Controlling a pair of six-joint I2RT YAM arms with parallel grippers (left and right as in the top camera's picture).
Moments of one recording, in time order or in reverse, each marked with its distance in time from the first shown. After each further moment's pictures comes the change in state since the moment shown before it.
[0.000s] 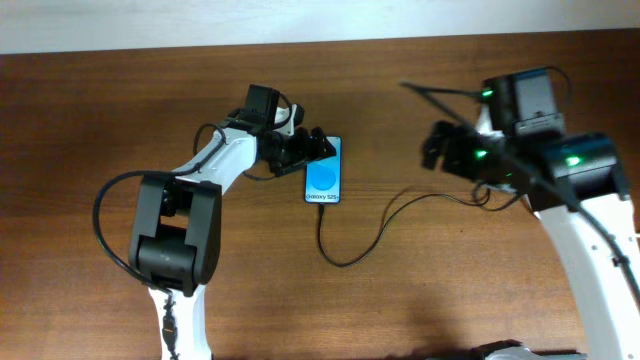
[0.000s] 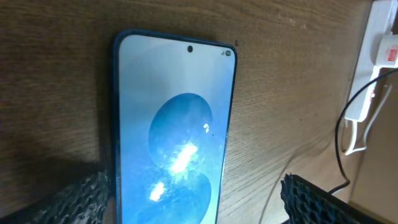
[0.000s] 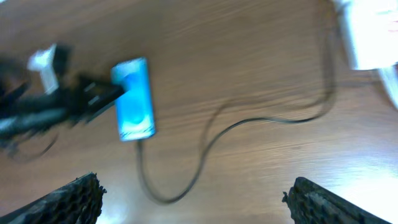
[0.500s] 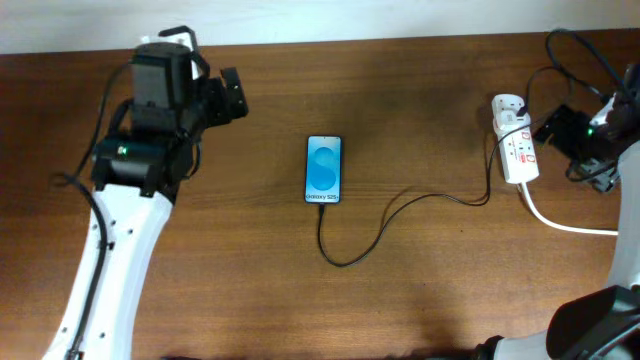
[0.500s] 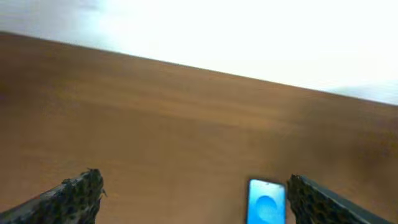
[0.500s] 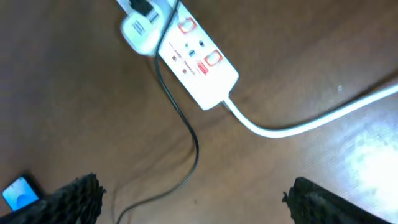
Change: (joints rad) left arm 0.087 -0.700 0.052 -0.224 -0.749 0.154; right arm -0.581 0.249 -0.002 0.109 -0.062 -0.159
